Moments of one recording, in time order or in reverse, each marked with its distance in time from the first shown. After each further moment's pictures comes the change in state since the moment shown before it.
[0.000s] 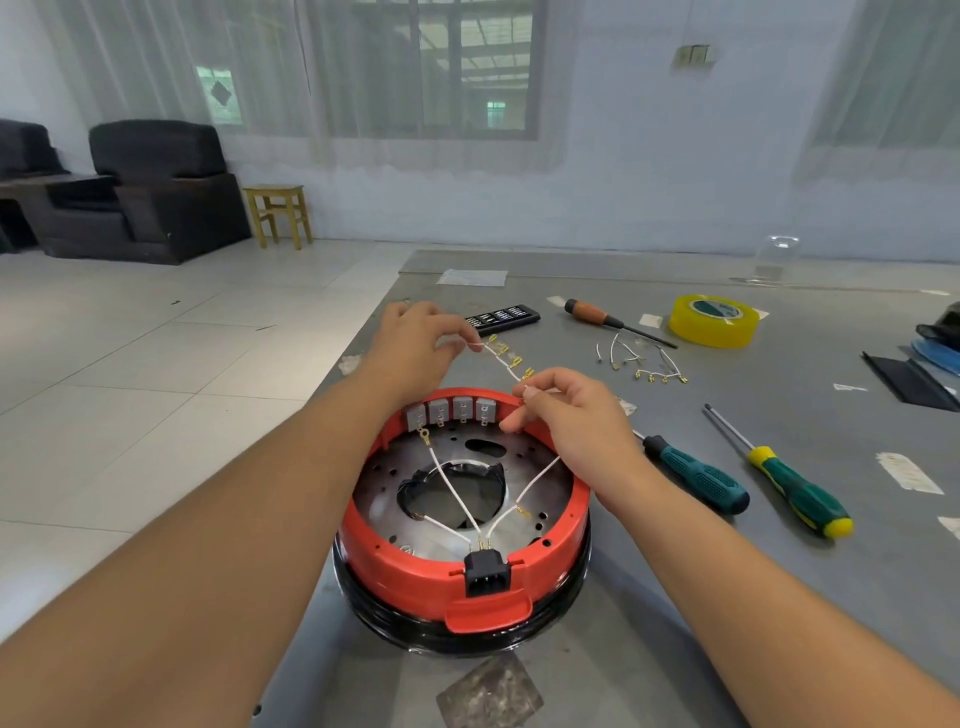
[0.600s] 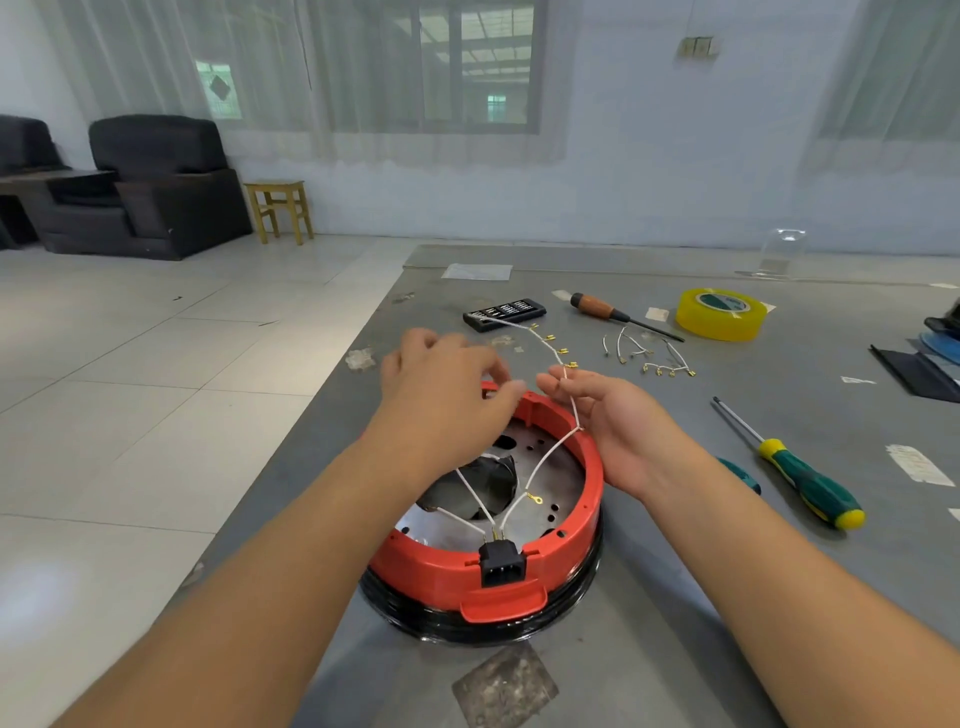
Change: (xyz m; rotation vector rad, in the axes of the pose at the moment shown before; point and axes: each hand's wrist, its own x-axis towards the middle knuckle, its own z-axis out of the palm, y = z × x) left_hand -0.075 0.050 -0.004 0.008 0.081 -0.019; right_hand 0.015 0.008 -0.019 0.700 -0.046 0.447
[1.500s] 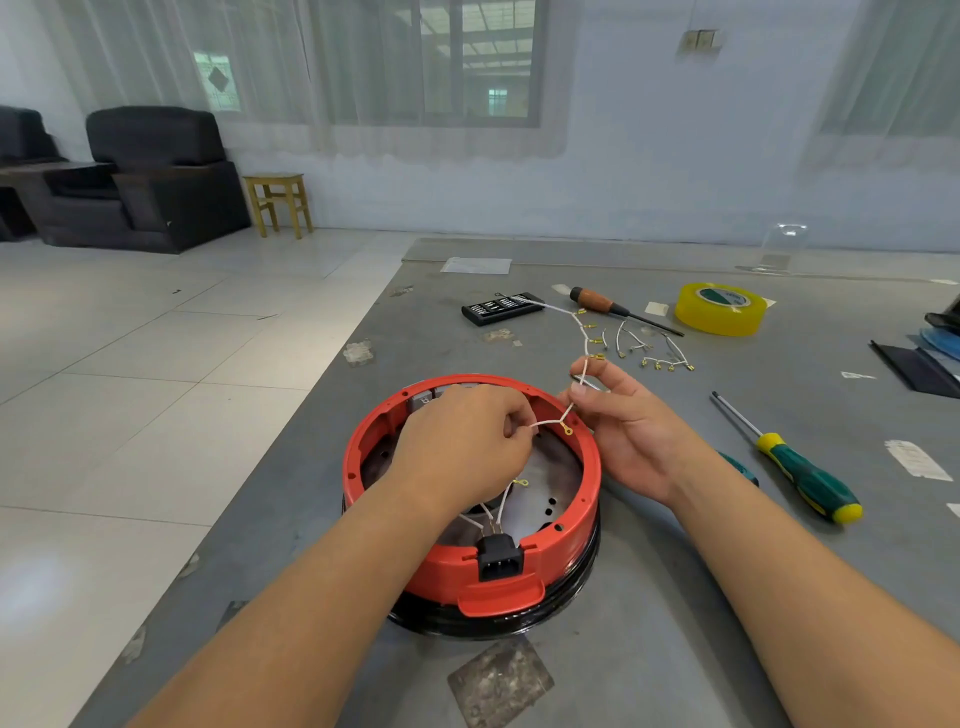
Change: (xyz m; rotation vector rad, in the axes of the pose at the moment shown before) left_hand -0.019 0.007 0.028 -0.068 -0.149 0.017; right_hand -0.002 0.006 -0.034 -0.025 -0.283 -0.099
